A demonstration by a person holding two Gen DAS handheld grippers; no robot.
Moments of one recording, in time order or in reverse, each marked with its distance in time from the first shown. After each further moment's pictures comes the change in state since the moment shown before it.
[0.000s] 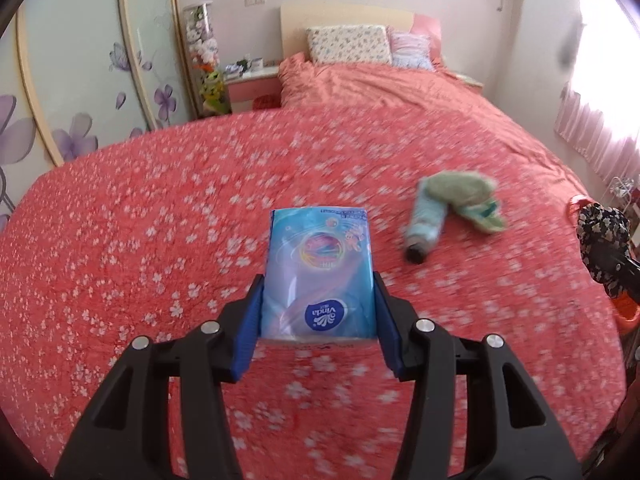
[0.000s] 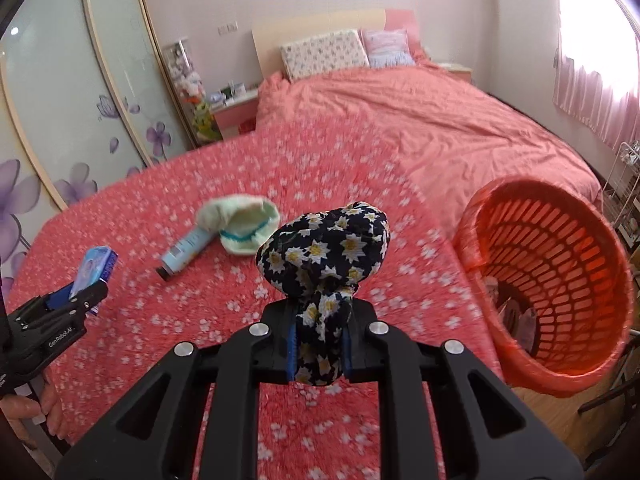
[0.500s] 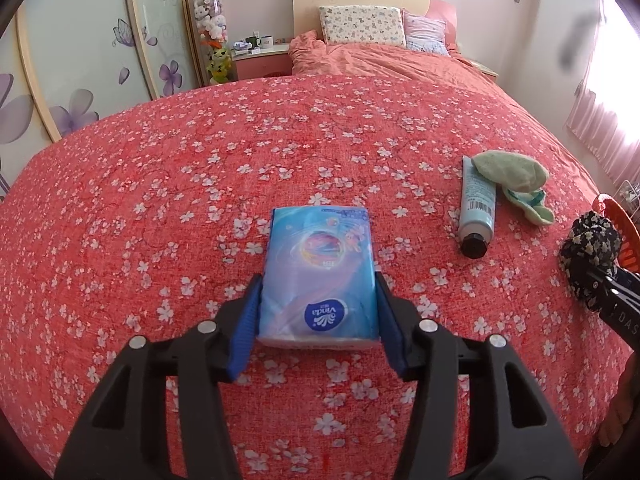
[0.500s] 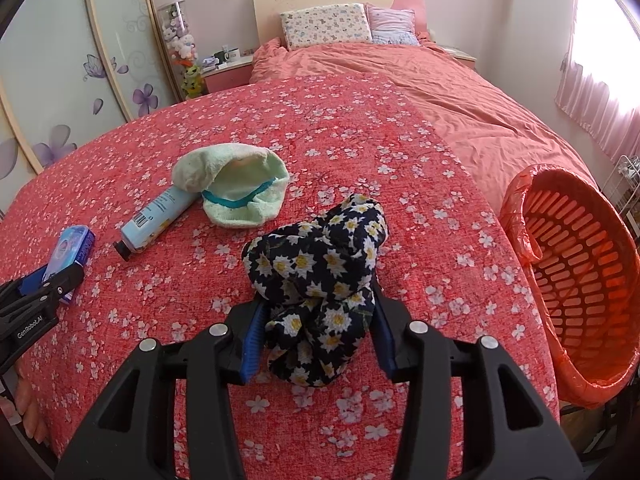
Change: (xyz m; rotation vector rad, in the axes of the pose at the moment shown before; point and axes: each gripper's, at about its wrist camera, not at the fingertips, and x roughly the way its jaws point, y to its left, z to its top) left arm 0.056 0.029 -0.005 -0.038 0.087 0.025; right arm 0.070 0.029 -0.010 -0.068 0.114 -0.079
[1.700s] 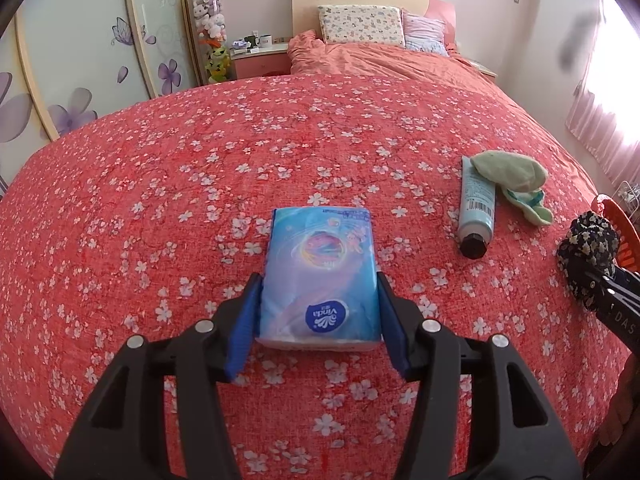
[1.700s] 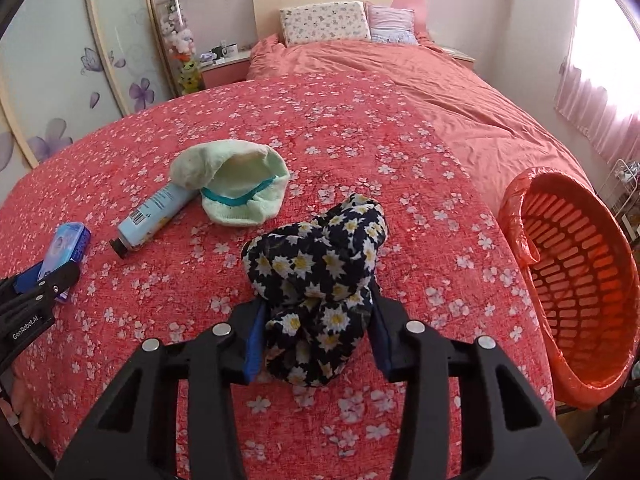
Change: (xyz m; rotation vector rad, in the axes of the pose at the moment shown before) left arm 0.002 0.000 0.002 -0.005 0.003 -0.013; right arm 0.006 -0.001 0.001 -0.007 0.014 -0.018
